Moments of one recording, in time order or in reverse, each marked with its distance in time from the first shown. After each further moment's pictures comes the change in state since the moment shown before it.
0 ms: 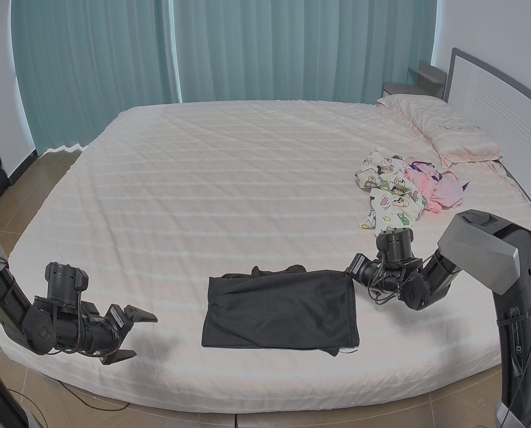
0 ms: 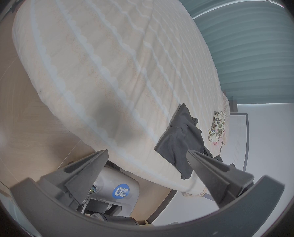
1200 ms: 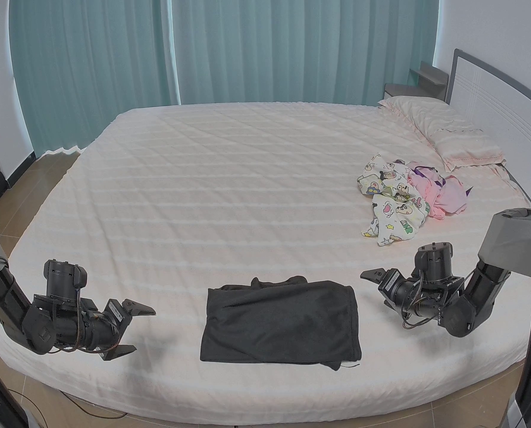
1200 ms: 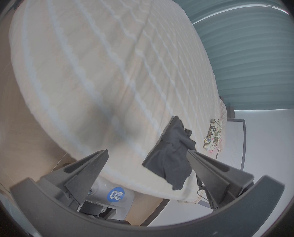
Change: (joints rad) left arm 0.001 0.000 -0.002 -0.042 0.014 -0.047; right arm -0.010 -0.269 0.519 -0.227 -0.009 0.155
